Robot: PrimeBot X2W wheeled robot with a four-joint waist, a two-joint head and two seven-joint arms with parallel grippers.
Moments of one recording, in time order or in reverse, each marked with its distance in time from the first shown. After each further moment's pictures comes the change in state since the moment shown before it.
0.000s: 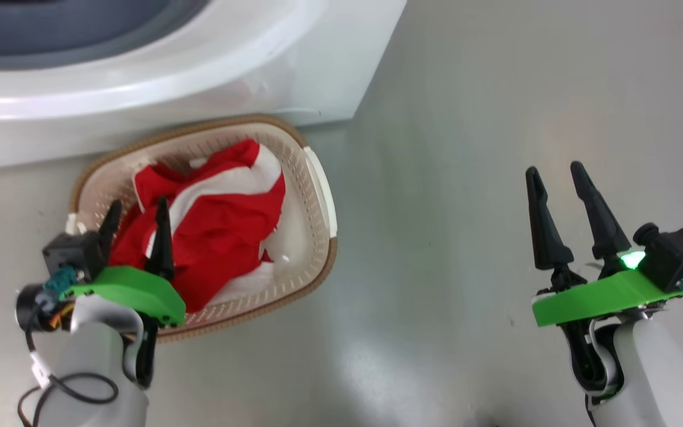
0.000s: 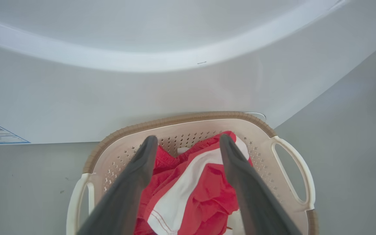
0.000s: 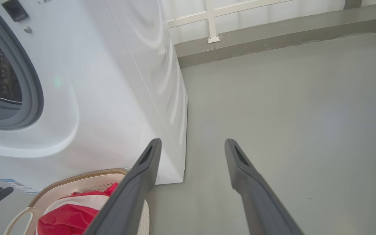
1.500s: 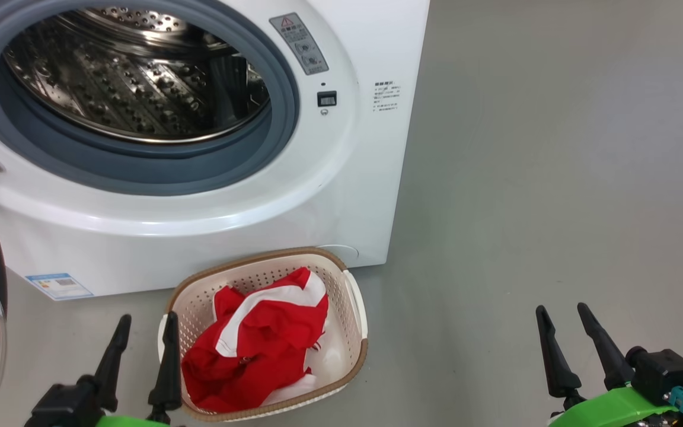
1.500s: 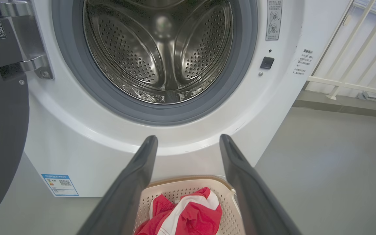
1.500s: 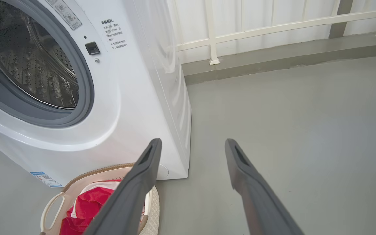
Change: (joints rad) left arm 0.550 0.001 -0.030 -0.541 -0.112 0.000 0.000; right arm 0.321 0.003 -0.047 0.048 -0.065 0.000 0.000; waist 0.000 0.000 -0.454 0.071
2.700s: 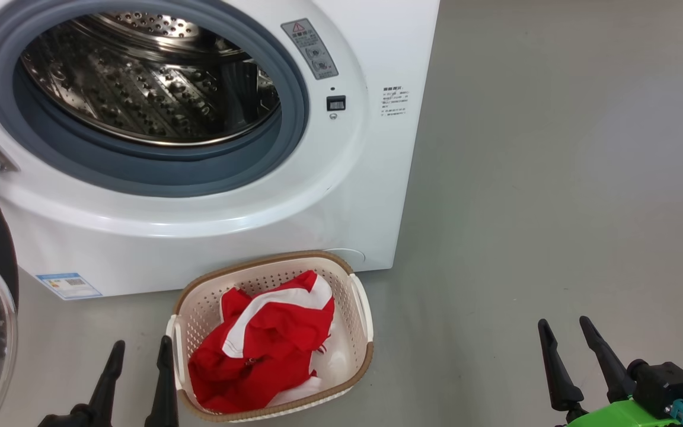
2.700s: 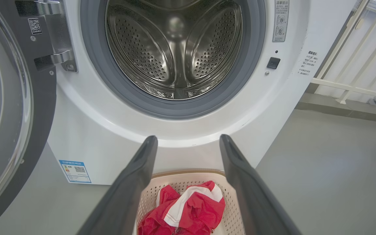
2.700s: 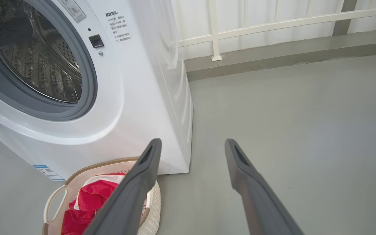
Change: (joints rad) left arm 0.104 0.005 -0.006 -0.085 -0.028 0.041 0.000; right arm 0.039 -0.001 -0.004 -0.009 -0.011 0.000 0.000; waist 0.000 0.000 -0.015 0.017
